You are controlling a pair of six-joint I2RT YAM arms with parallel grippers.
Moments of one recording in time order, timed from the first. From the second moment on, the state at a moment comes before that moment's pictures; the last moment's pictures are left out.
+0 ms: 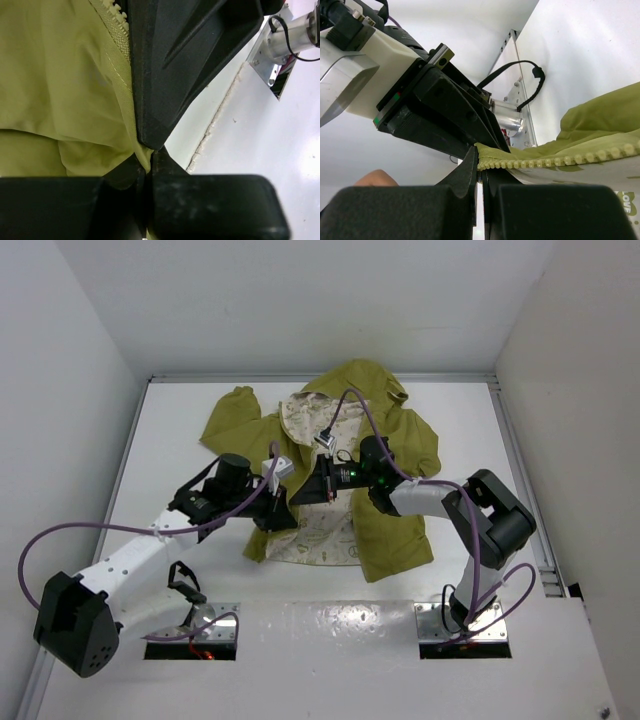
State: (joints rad) left arm -0.51 1.06 0.71 -0.35 0.61 -0.10; right arm 0.63 1.77 0.81 0.88 -0.98 1.10
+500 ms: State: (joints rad) left arm -0.51 0.96 0.63 -0.29 0.60 -0.08; right arm 0.53 1.73 0.81 0.73 -1.00 1.00
